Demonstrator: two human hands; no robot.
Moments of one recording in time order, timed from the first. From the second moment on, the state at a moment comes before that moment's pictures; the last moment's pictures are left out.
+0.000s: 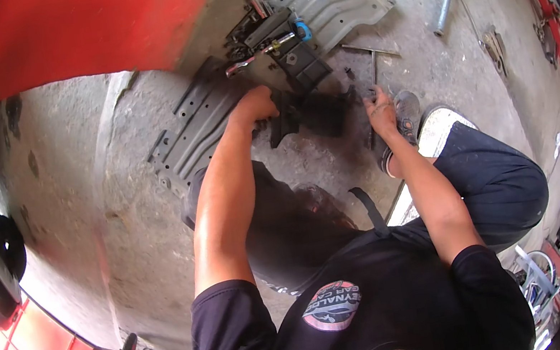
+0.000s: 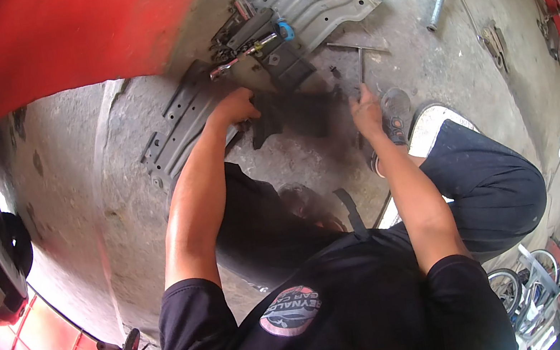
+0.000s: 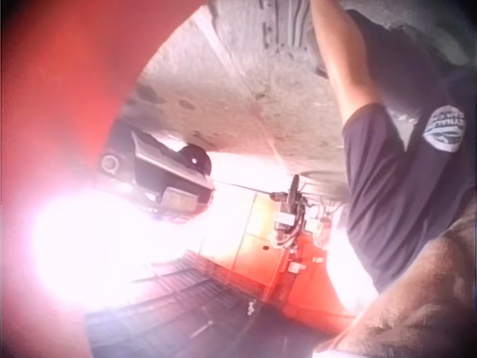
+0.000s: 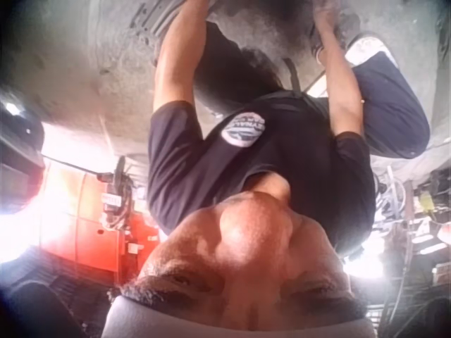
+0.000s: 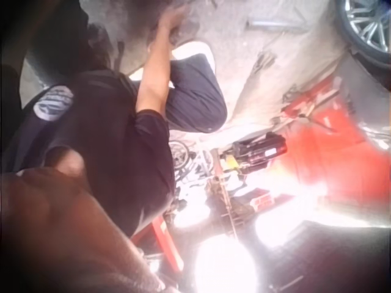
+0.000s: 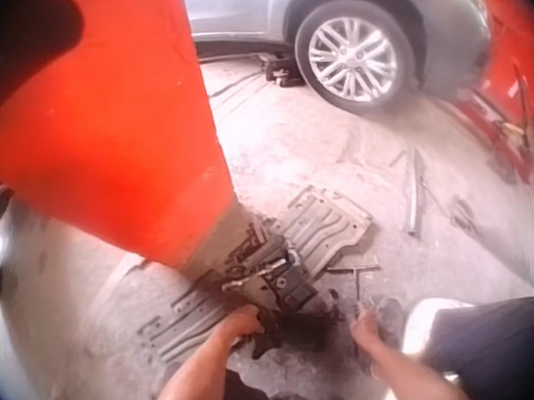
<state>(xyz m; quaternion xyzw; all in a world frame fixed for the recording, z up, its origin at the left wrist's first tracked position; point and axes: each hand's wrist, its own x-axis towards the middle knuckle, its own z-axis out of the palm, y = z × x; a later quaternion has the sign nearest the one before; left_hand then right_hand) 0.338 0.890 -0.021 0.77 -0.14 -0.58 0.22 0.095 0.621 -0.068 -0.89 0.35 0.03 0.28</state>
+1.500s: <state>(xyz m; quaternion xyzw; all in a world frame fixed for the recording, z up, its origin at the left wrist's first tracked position) 0.381 0.879 -0.038 0.96 -0.15 -0.23 0.07 0.101 0.653 -0.070 -0.80 0.34 0.02 0.49</state>
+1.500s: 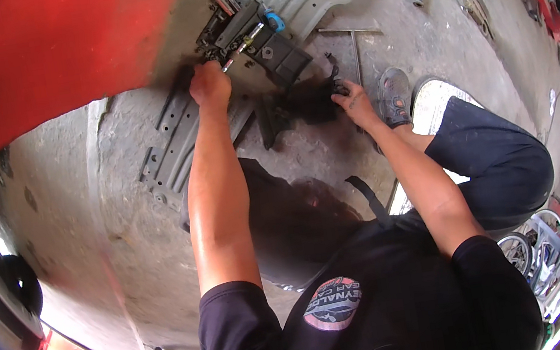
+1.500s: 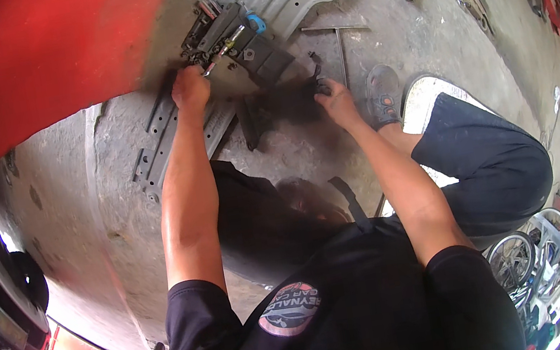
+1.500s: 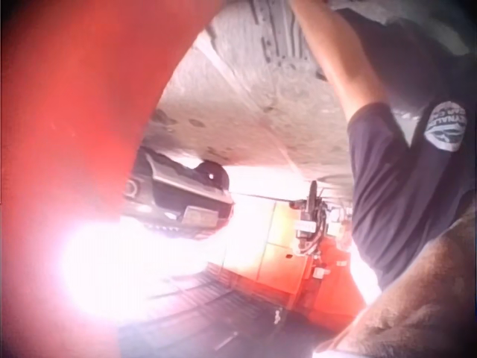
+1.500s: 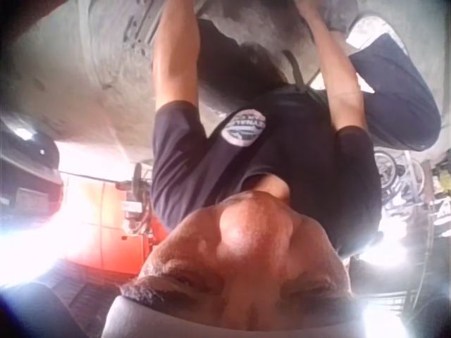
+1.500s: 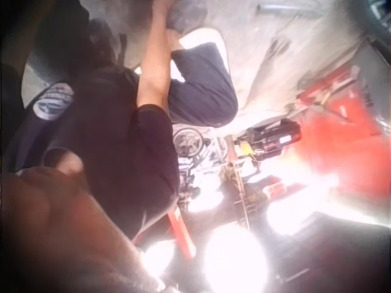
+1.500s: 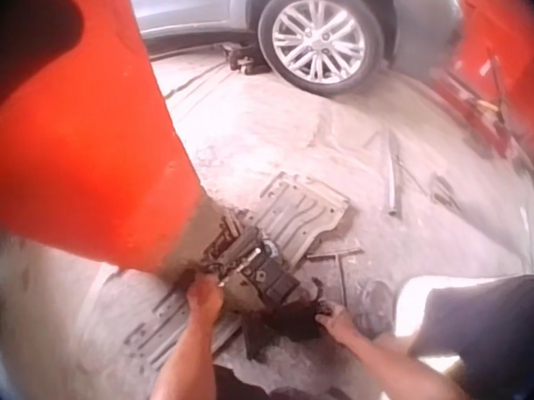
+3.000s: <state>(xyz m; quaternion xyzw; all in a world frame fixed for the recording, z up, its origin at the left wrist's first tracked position) 0.387 0.956 0.003 0.86 -0.11 -0.50 0.08 0.137 0.655 -0.059 -0.83 0.29 0.08 0.47</state>
